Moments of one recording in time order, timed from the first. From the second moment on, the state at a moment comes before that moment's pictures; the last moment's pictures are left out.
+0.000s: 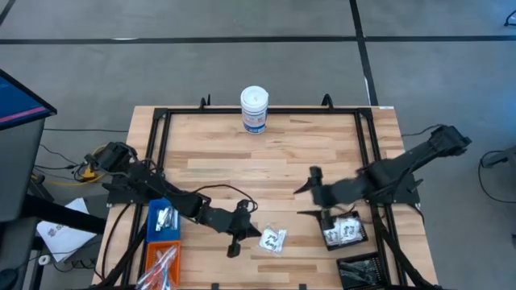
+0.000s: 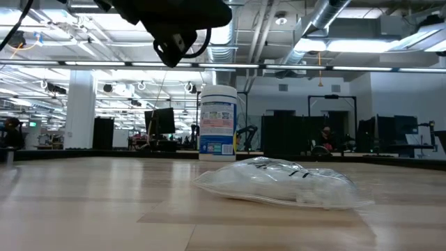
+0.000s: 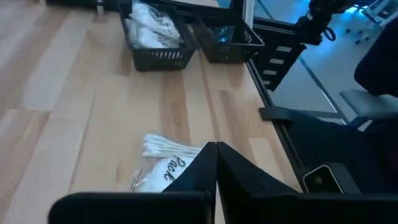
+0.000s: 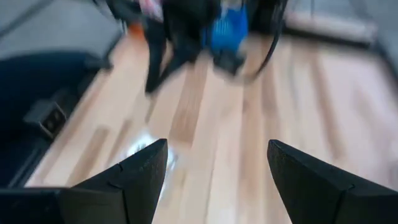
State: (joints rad) left arm -0.48 1.69 0.91 0.32 -0.21 -0.35; right arm 0.47 1.18 0.99 -0.39 0.31 0.06
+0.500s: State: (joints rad) left arm -0.45 1.88 0.91 0.49 -0.14 -0.47; right arm 0.48 1.65 0.98 -0.45 0.33 0.39
